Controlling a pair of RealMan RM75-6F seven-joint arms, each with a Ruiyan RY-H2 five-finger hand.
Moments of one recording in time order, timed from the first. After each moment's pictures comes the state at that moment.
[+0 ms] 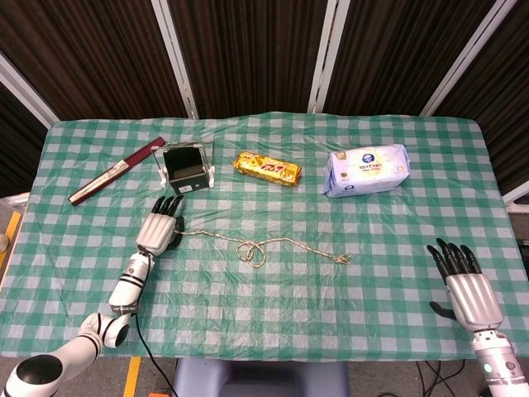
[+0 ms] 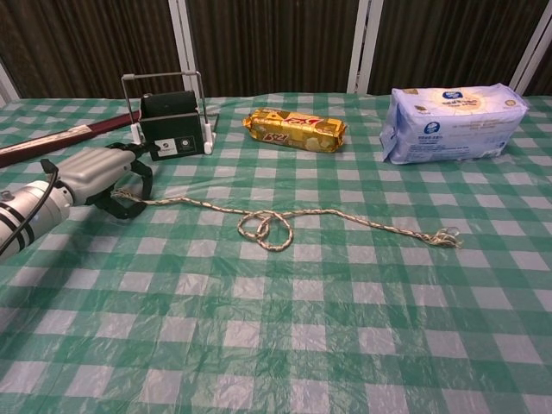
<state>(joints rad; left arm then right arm) -0.71 -1.92 -0.15 -0.60 1.40 0.97 -0.08 0.11 -1.14 0.01 -1.61 -1.51 1.38 -0.18</state>
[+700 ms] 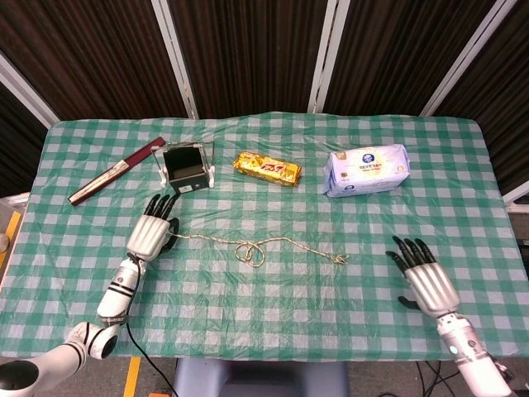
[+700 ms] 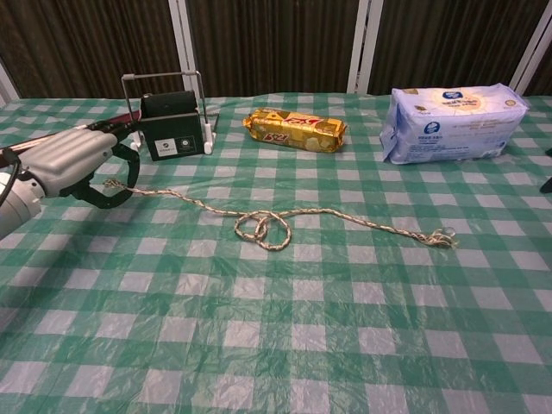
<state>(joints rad) -0.64 -1.80 -0.11 -0.81 1.45 1.15 -0.01 0.25 -1.25 0.02 -1.56 -1.55 1.22 -0.23</state>
